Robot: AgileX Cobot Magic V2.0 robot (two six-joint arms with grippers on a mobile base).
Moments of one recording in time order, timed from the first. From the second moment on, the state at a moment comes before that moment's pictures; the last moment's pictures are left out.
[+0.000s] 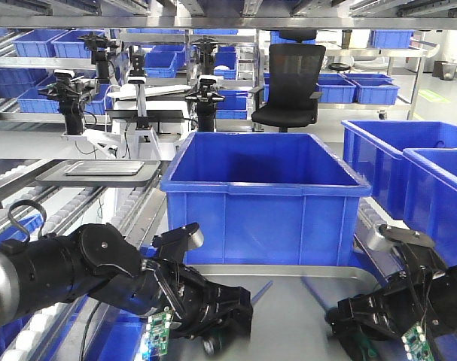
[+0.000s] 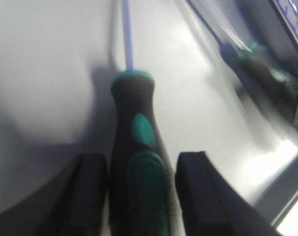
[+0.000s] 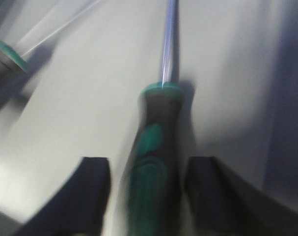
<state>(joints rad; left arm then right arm) -0.52 1.83 -1.37 -0.77 0.69 0.23 0.06 1.50 -1.05 0.59 0.75 -0.42</state>
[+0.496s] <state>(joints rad) -0.50 1.77 -1.37 -0.75 0.72 0.25 0.06 1.46 -1.14 0.54 0.84 -0.42</state>
